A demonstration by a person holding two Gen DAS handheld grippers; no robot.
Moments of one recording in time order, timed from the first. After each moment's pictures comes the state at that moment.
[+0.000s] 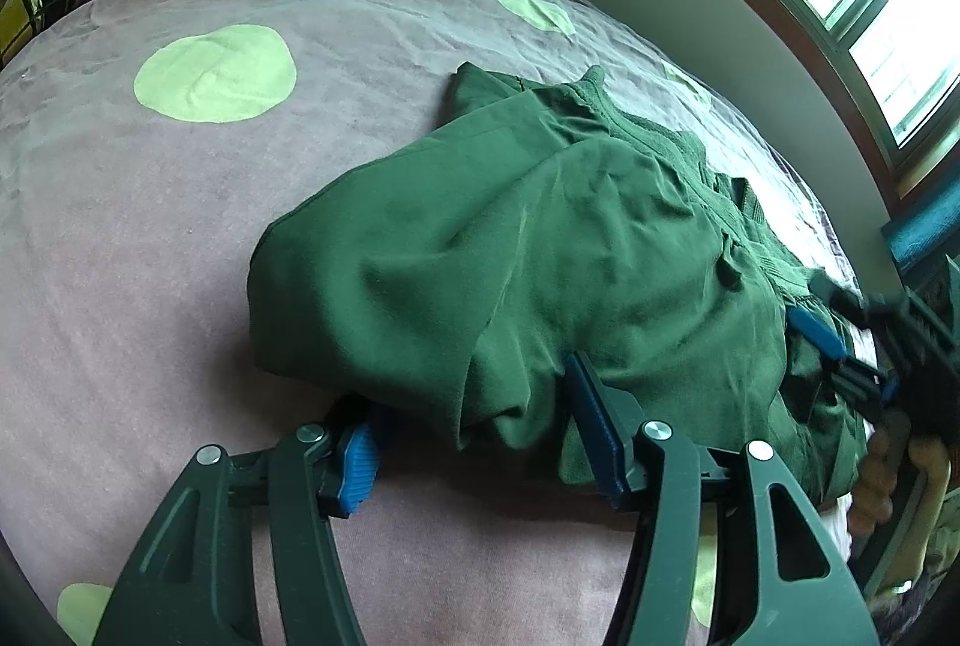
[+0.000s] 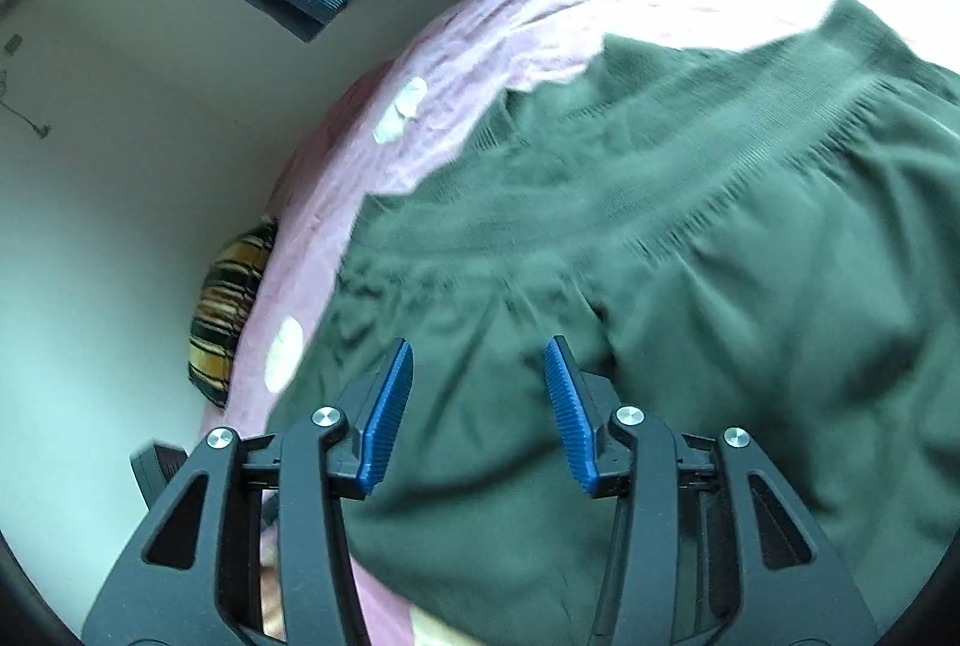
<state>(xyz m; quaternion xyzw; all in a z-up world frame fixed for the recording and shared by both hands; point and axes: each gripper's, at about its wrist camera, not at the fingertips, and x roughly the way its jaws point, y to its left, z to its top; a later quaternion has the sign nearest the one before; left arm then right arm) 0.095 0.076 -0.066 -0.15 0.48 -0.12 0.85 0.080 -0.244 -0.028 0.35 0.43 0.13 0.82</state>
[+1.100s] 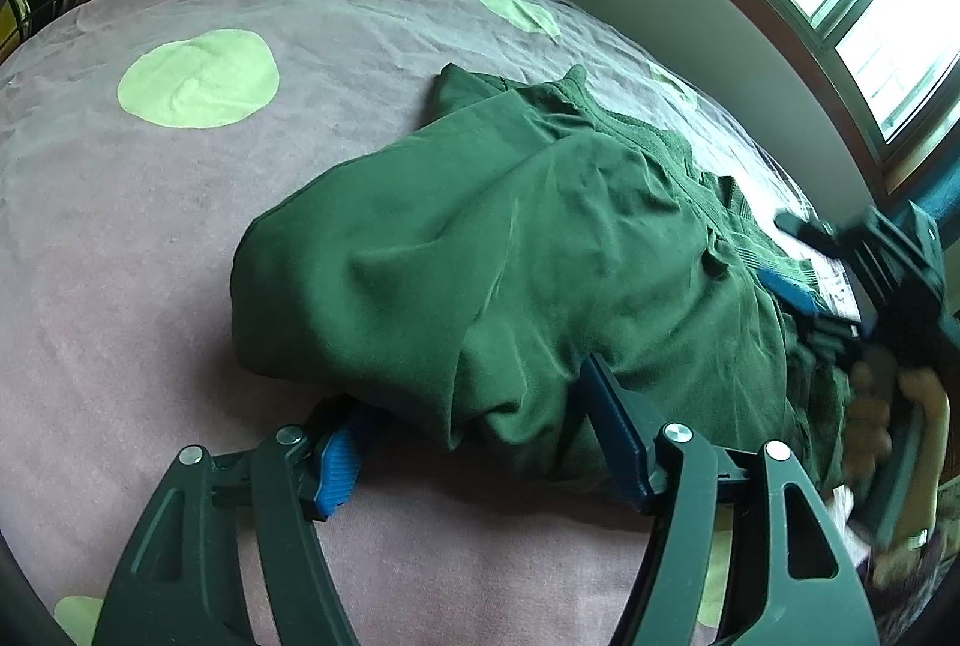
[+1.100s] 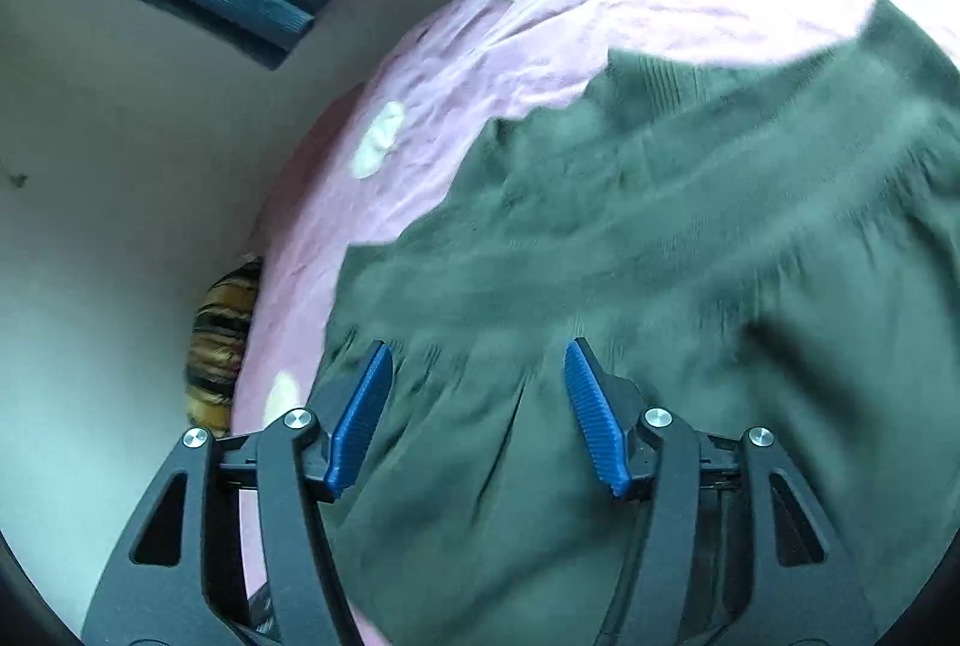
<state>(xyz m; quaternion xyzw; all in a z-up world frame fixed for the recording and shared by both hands) 0.094 0.072 -0.068 -0.16 0.47 -0.14 0.86 0.100 -0.240 -0.035 0.37 0.45 0.11 0.81</state>
